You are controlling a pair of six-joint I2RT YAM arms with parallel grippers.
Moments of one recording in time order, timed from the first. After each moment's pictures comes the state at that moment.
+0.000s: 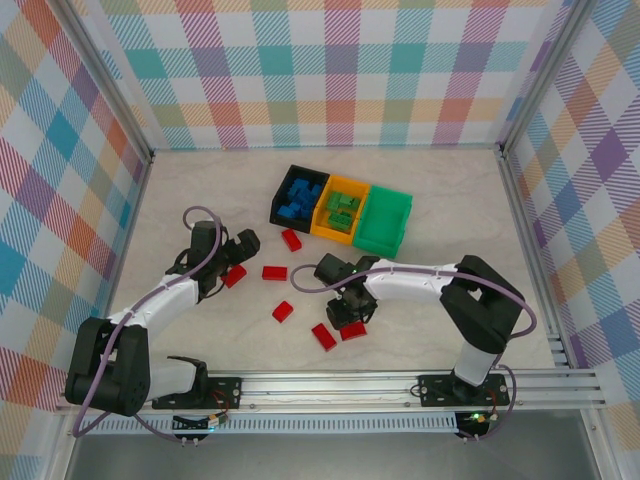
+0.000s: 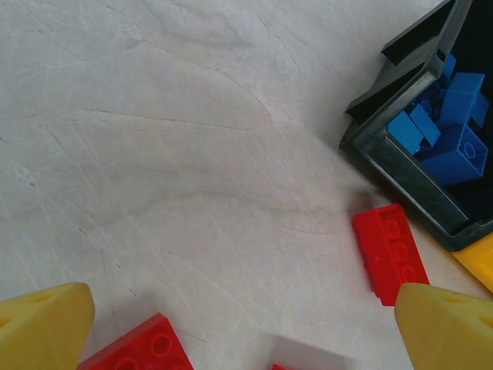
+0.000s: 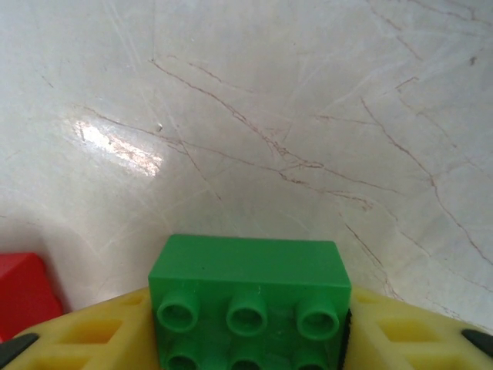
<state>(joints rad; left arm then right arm) -0.19 1.25 0.59 -0.06 -0.02 -0.62 0.98 1.73 1.02 -0.73 -0.02 0.44</state>
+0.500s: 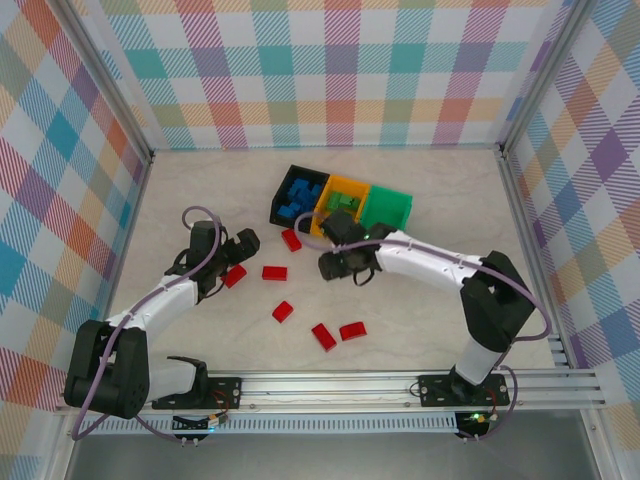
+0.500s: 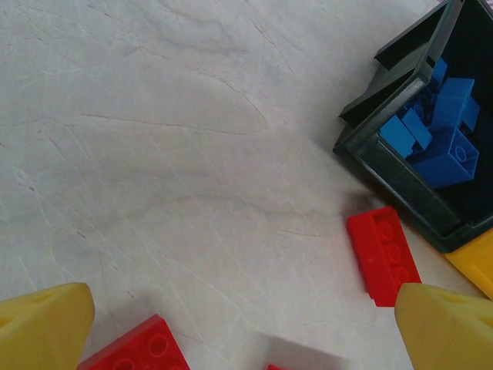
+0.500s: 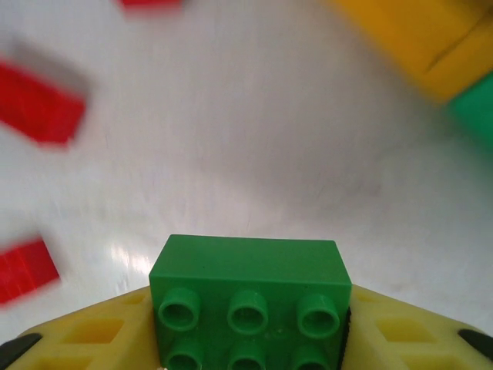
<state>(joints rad) -0.19 1.24 0.59 -0.06 -0.02 -0.62 0.81 1.69 1.26 -0.66 0.05 0.41</state>
